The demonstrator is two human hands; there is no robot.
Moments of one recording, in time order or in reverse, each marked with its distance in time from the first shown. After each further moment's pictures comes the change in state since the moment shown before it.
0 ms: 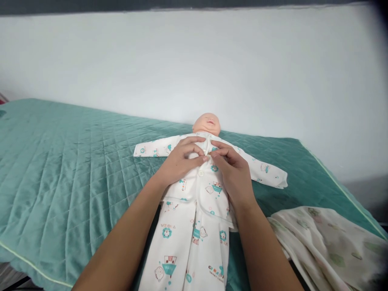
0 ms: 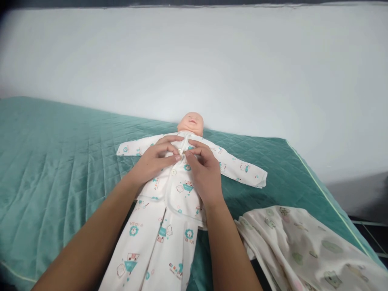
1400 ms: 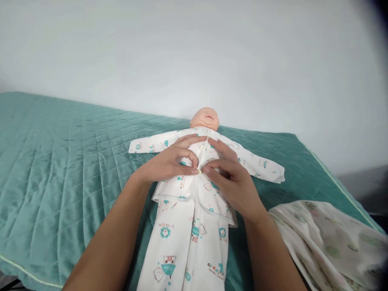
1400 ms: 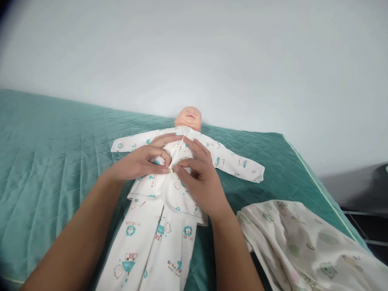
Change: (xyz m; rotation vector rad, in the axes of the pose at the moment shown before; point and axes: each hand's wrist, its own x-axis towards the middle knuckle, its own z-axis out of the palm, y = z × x) left_hand -0.005 0.005 -0.033 0.096 -0.416 0.035; right_hand -0.022 -0.006 -0.018 -0.325 -0.270 -0.194
